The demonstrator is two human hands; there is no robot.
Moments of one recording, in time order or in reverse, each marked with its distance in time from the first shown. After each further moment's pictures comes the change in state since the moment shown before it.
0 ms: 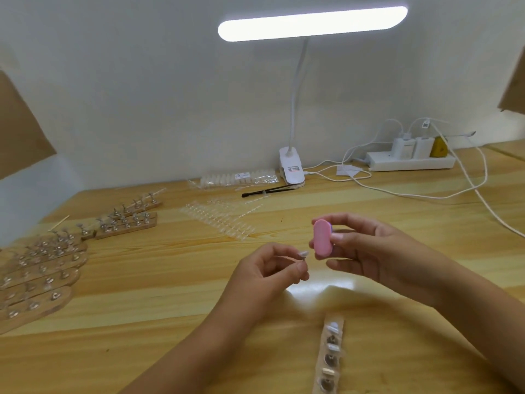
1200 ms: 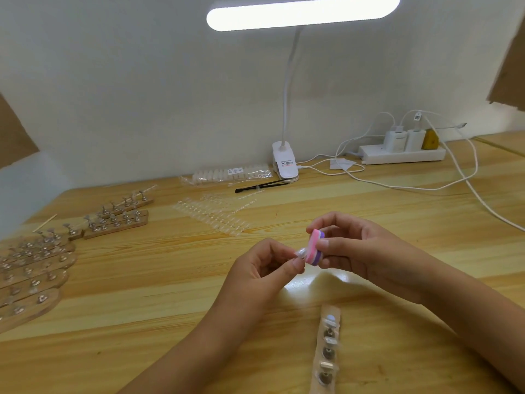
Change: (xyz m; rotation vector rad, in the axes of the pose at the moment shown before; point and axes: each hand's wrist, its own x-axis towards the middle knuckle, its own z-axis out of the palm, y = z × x) left_hand -0.002 -0.006 0.000 -0.007 -0.021 0.095; right_hand 0.000 0.007 0.010 -0.128 0.038 -0.021
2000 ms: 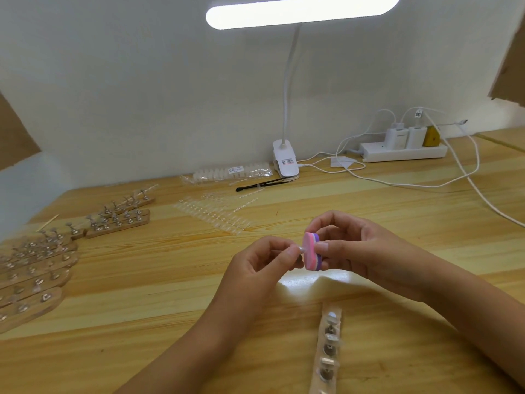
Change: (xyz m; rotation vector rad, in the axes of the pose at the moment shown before) left_hand -0.002 0.008 0.000 0.023 0.023 -0.002; right_hand -0.001 0.000 0.002 -0.061 -0.041 -0.019
